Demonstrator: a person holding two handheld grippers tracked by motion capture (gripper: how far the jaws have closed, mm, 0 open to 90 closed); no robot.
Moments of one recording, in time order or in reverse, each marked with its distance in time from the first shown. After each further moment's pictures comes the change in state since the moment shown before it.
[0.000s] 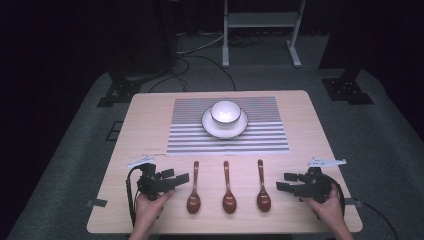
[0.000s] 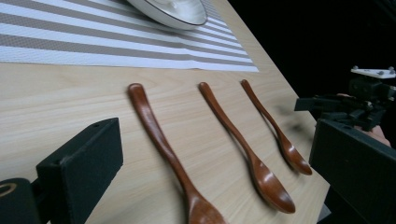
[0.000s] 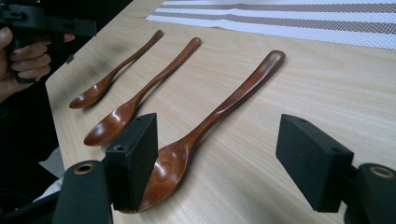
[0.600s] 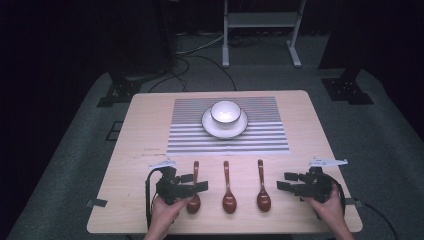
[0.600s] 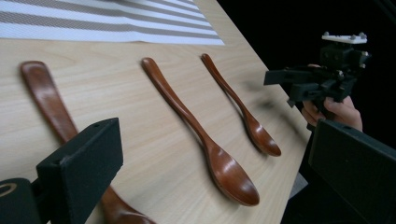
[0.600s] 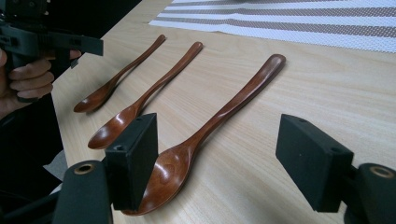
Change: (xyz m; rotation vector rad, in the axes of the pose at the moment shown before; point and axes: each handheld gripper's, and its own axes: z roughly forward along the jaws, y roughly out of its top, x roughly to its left) left arm -0.030 -0.012 0.035 0.094 -0.112 0.035; right arm 0.000 0.000 -0.002 -0.013 0.010 0.011
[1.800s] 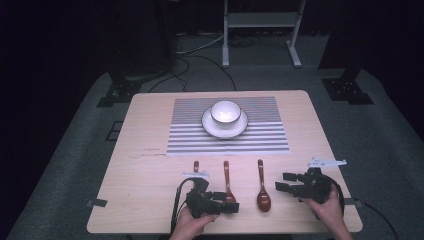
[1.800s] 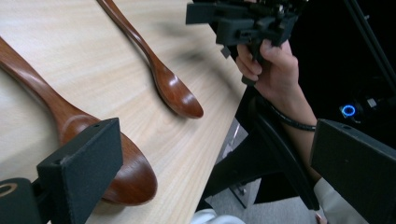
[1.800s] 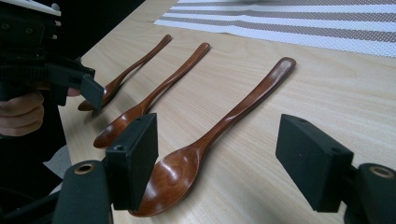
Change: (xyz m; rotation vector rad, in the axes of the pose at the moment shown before) left arm -0.045 -0.023 0.059 0.198 -0.240 -0.018; right arm 0.008 0.001 0.002 0.001 0.006 -0.022
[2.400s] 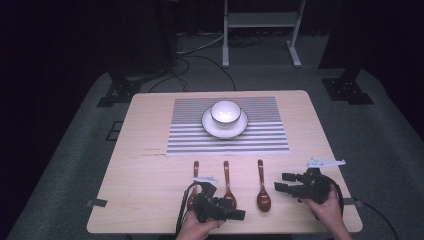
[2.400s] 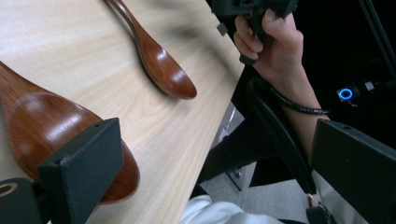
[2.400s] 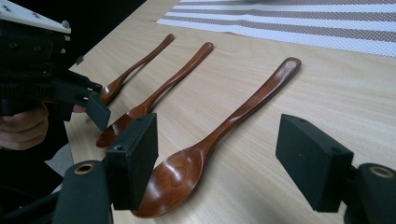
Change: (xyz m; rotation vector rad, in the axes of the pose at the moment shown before) left arm -0.003 -0.008 0.018 0.077 -0.020 -0.007; right arm 0.002 0.000 0.002 0.003 0.005 -0.002
